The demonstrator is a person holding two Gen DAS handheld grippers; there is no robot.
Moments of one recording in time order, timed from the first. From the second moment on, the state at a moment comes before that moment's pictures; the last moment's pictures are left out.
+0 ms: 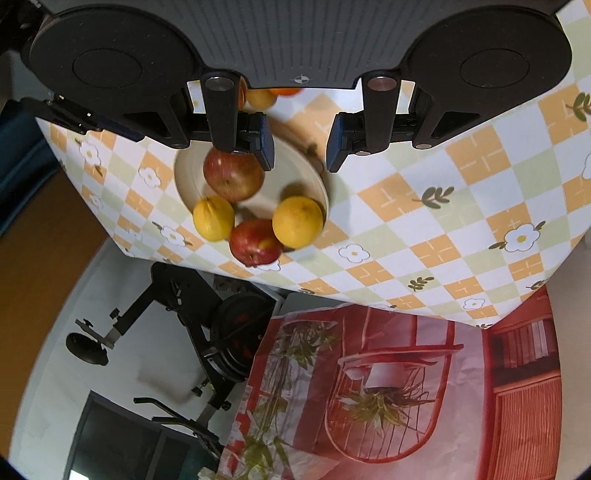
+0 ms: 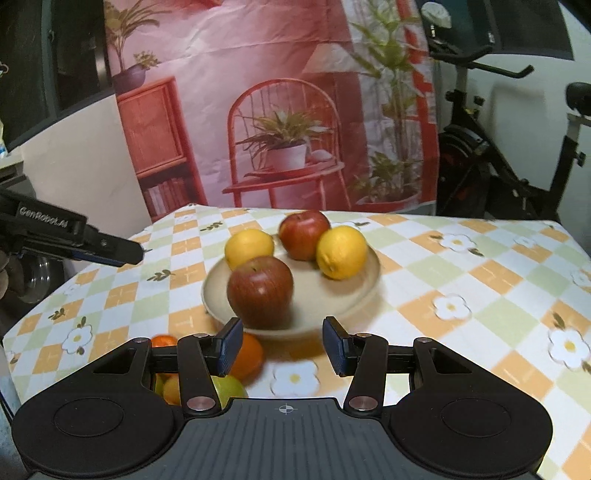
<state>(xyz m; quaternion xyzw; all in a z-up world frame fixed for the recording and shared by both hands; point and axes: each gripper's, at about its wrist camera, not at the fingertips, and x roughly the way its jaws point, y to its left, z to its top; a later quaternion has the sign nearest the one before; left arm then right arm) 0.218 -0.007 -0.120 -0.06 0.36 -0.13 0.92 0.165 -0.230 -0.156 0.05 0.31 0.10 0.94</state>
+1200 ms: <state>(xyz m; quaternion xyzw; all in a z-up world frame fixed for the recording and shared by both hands) 0.180 -0.005 -0.147 -0.07 0.35 -0.07 0.93 0.132 -0.244 -0.184 0.05 0.32 0.15 0.94</state>
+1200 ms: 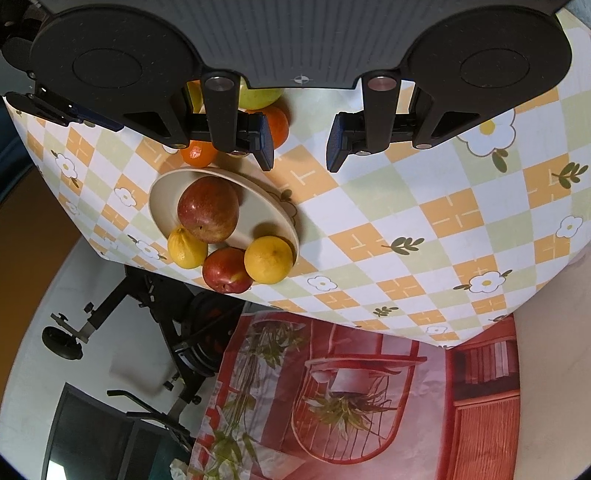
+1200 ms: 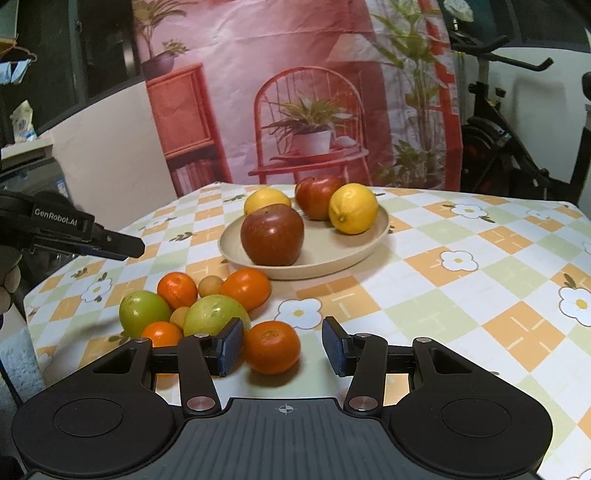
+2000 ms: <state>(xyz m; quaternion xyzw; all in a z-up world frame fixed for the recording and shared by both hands) 0.172 -0.011 -0.147 -0.06 0.36 -0.09 0.93 0.134 -0.243 -0.186 0.05 0.33 0.17 0.93</state>
